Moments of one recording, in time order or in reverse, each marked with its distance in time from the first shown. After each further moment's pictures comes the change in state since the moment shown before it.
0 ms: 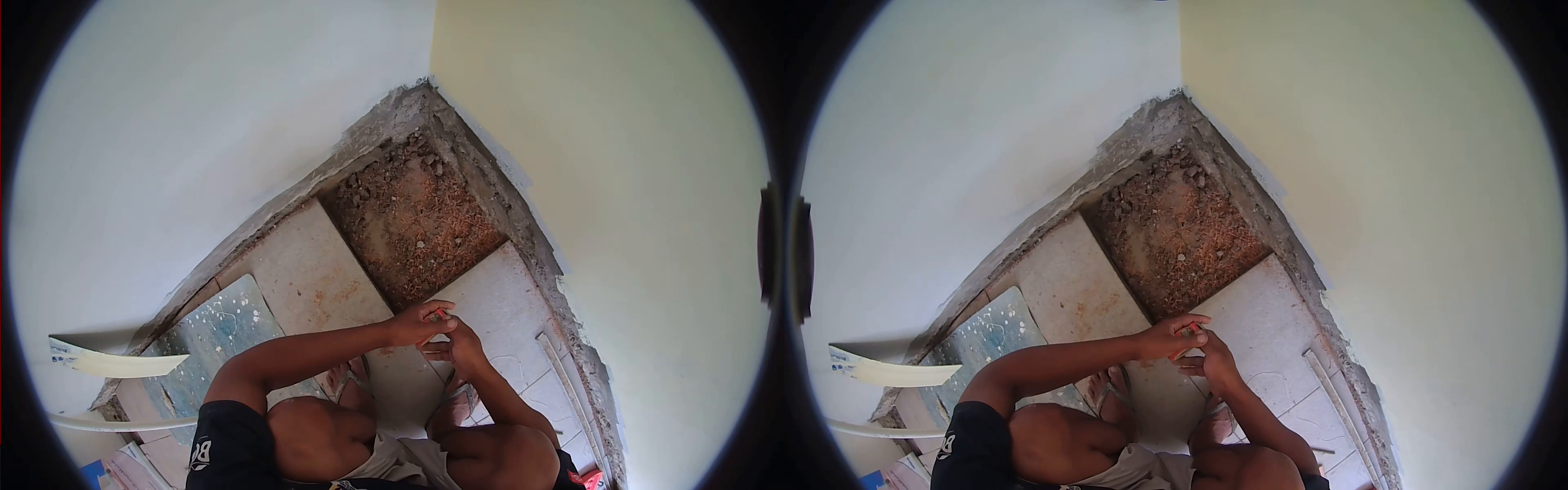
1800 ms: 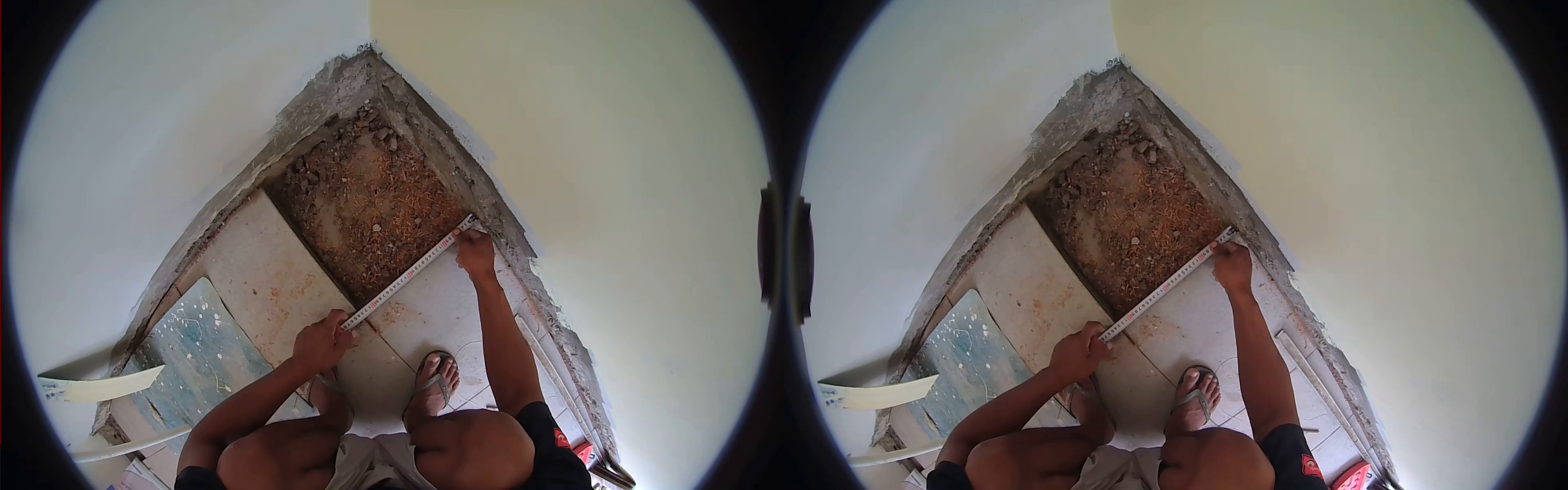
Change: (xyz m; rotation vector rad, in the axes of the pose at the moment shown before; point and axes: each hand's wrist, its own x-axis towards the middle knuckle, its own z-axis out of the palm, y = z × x) left_hand -0.081 -0.041 -0.013 0.803 0.529 -0.254; right_hand 0.129 -0.091 -0.118 -0.640 0.605 -0.383
